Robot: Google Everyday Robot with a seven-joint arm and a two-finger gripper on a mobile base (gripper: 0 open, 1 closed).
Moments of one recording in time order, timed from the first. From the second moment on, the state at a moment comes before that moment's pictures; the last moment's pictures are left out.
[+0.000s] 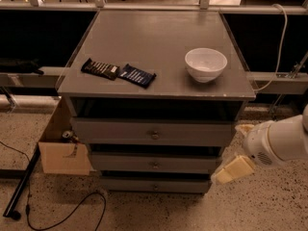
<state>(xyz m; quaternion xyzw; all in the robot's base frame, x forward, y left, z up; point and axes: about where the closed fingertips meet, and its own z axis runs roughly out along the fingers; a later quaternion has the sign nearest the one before) 0.436 -0.195 0.749 -0.45 0.84 0.12 0.27</state>
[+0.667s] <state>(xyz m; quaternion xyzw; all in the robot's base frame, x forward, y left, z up) 0.422 -0.190 0.597 -0.42 0.88 0.16 0.17</state>
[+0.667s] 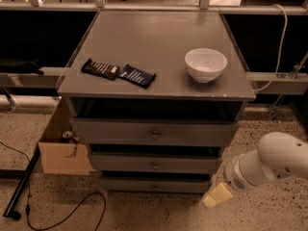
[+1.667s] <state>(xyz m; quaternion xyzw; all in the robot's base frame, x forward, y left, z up) 0.437 -0.182 0.518 -0.41 0.89 0.17 0.13</state>
